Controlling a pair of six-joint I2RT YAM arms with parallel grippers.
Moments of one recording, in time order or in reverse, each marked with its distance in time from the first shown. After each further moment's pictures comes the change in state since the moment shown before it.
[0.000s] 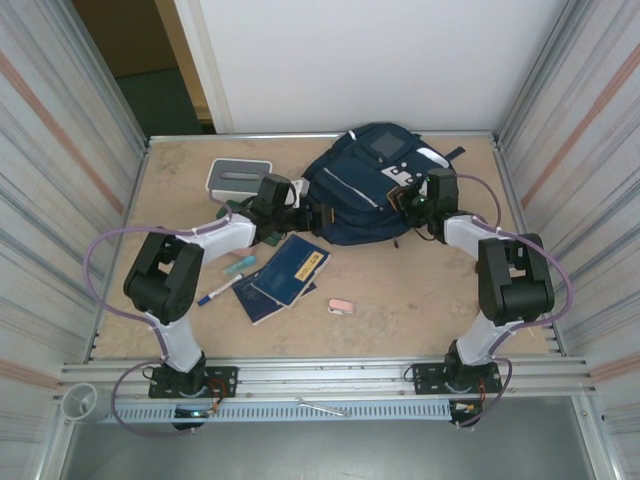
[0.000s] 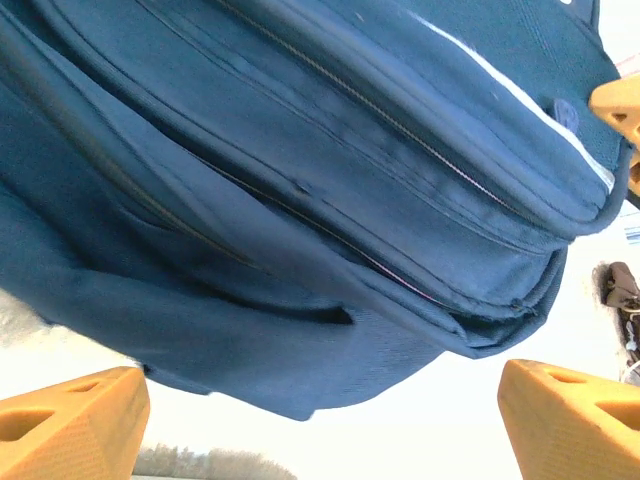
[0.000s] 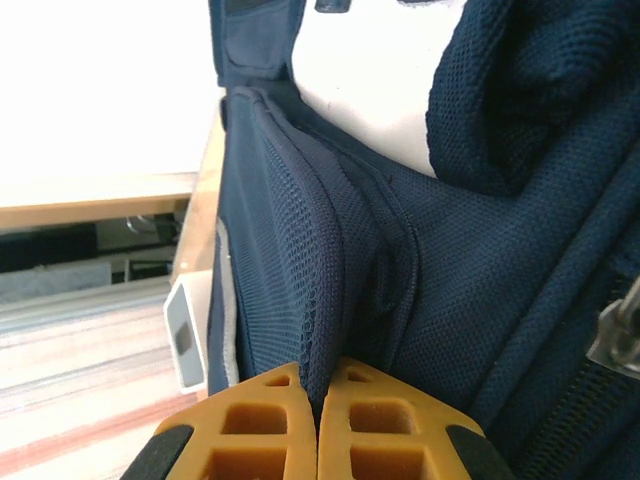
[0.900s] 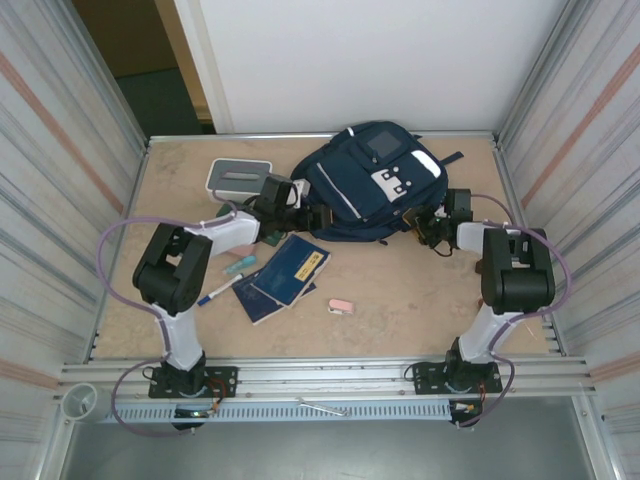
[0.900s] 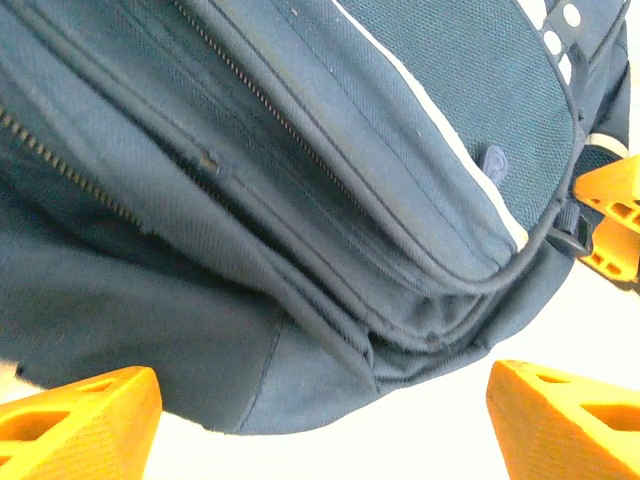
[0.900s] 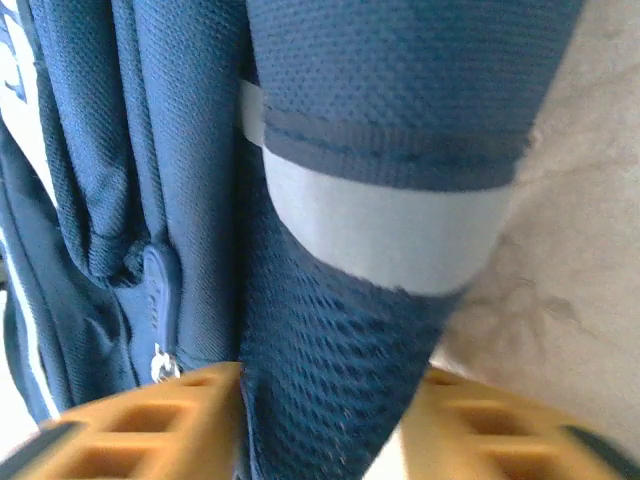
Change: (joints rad) left arm 0.010 0.055 0.014 0.005 -0.013 0.035; right arm -0.162 0.068 -0.083 -0.131 -0.064 -0.227
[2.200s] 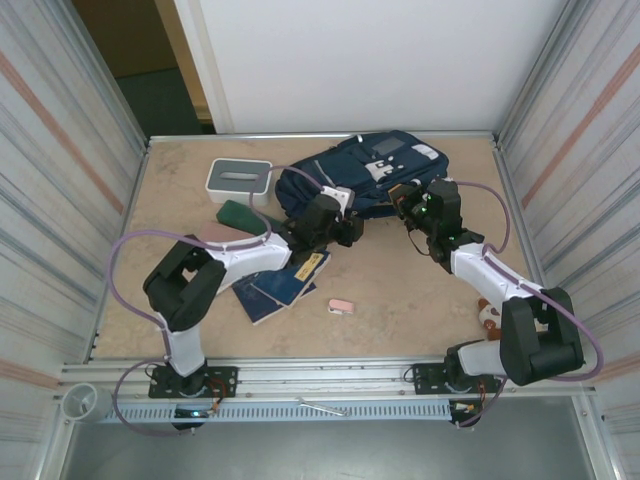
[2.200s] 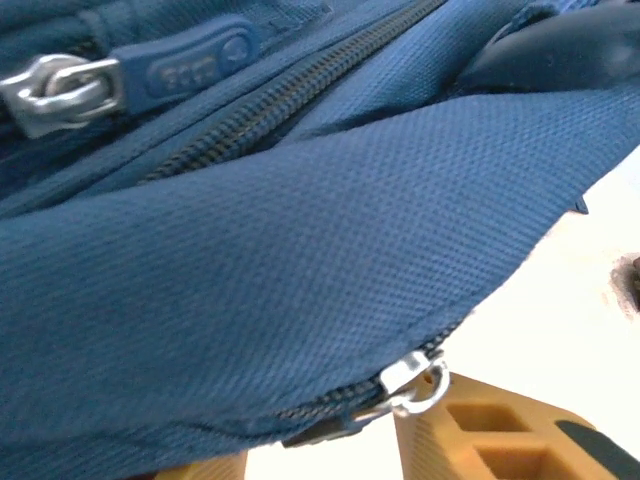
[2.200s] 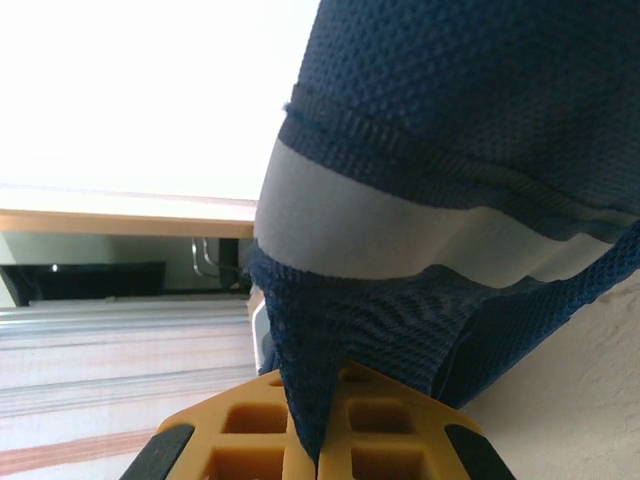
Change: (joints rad) left arm -0.315 -0.013 0.029 0.175 -0.384 0.067; right arm 0.269 -0.417 -0.095 0.177 0.259 0.310
